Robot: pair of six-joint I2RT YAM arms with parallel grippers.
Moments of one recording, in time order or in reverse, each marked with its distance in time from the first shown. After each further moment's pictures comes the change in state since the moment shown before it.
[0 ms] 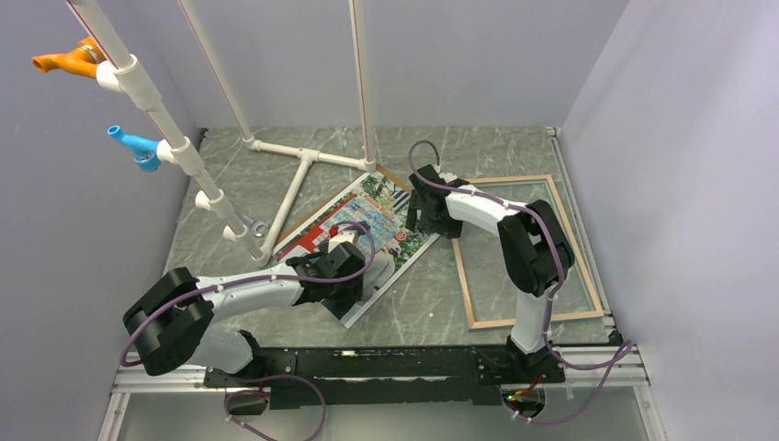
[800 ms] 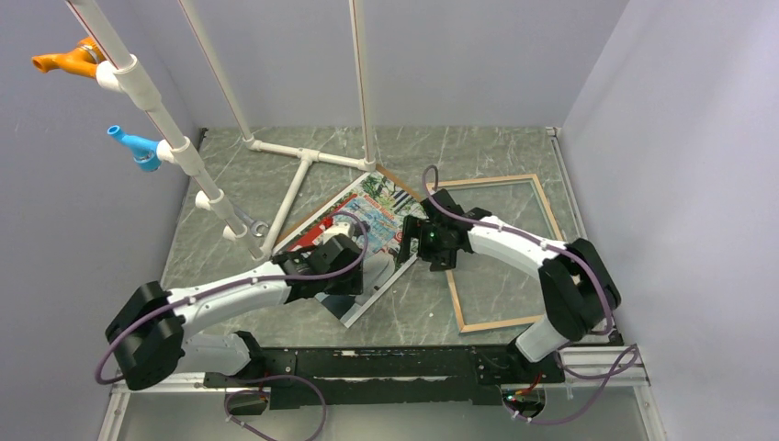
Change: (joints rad) left arm 0.000 -0.145 0.077 -0.136 -0.019 -0.006; right arm 0.075 -0.377 -0.332 0.071 -0.423 0.031
